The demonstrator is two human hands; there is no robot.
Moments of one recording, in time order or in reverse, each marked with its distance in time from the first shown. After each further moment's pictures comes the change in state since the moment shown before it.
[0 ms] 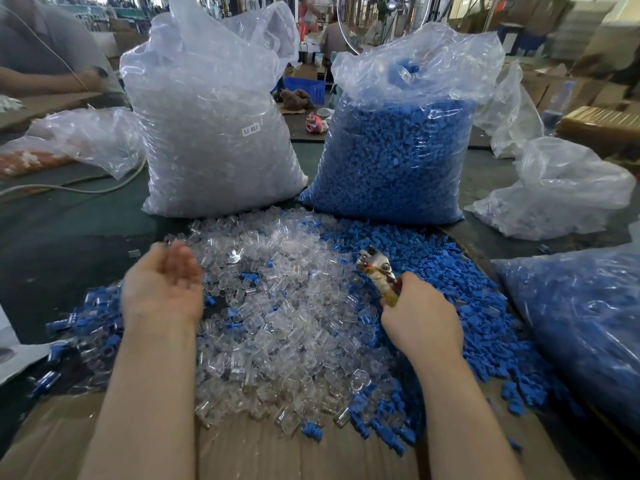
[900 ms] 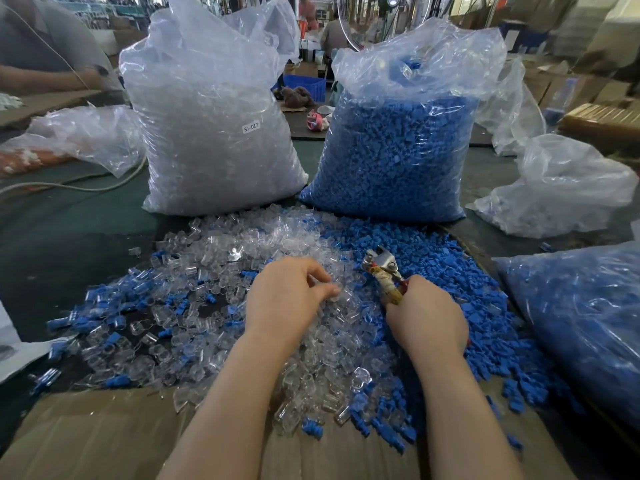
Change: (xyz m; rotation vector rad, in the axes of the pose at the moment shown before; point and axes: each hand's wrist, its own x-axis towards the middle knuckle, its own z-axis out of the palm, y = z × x) left_hand -0.044 -0.082 0.027 1.716 -0.530 0.571; right_hand 0.000 -0.001 0.001 -0.026 0.041 0.098
